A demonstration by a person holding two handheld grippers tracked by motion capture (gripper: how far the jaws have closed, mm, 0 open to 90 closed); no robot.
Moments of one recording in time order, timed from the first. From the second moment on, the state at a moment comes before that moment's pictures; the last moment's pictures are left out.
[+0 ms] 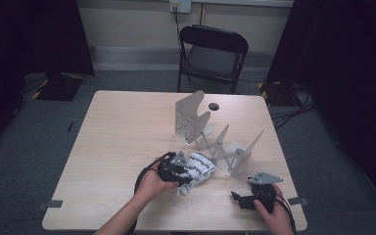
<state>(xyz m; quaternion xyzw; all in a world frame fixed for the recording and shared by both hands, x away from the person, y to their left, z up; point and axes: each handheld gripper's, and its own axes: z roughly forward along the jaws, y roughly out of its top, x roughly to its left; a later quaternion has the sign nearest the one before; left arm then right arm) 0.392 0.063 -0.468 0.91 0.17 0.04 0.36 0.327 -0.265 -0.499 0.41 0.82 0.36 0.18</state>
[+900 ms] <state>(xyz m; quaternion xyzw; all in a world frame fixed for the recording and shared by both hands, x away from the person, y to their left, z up) 0.389 0.072 -0.360 0.89 0.14 0.11 0.43 0.327 -0.265 -0.499 0.41 0.82 0.36 0.18</state>
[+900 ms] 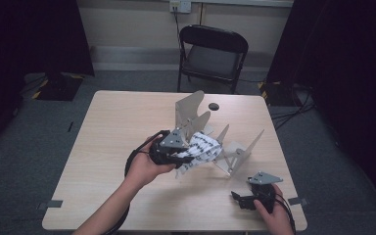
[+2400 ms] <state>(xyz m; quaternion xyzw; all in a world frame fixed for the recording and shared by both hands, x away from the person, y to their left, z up) 0.394 0.050 -0.454 0.91 0.16 0.06 0.37 0.327 -0.265 -0.499 0.41 0.82 0.36 0.18</state>
